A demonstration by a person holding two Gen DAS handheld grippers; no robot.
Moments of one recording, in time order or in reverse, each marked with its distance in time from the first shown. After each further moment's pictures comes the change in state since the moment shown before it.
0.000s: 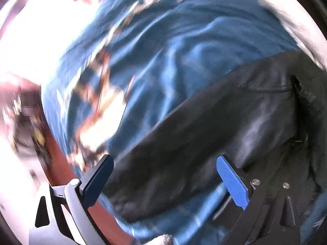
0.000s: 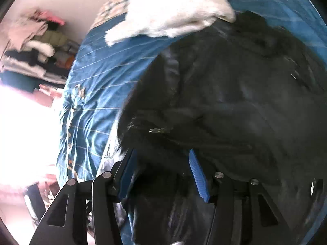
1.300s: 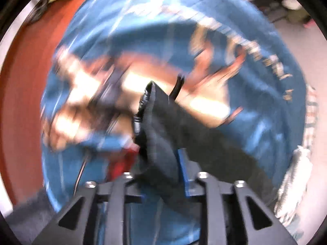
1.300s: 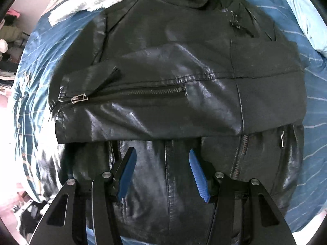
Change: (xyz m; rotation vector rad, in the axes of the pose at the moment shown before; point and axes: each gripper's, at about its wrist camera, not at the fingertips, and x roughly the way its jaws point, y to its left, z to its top) left arm 0.076 0.174 0.015 -0.922 -0.057 -0.393; right arm 0.019 -0.038 -0.076 0.073 0.096 -0.332
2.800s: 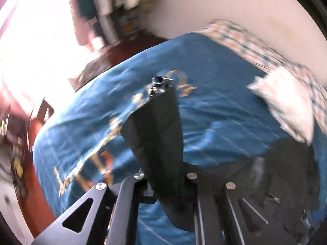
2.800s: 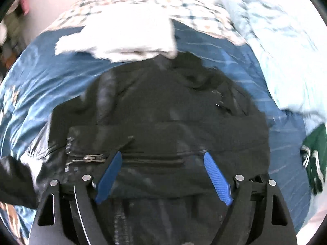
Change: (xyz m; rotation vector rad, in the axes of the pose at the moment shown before) left arm -0.062 -0.204 -0.087 1.019 -0.362 0.014; right arm -0.049 0.056 -0.007 -0.010 -0.458 -0.283
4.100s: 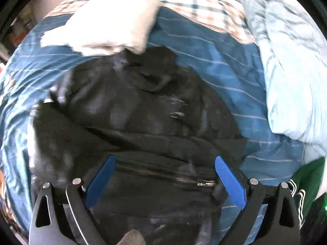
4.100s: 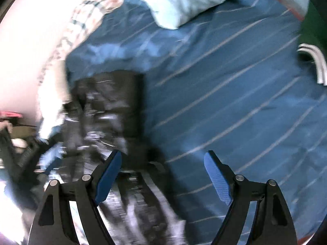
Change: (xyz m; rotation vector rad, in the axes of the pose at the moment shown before) left arm -0.058 -0.408 -0.116 0.344 0.305 -0.362; right arm 0.068 -0.404 -0.025 0.583 0.262 0.498
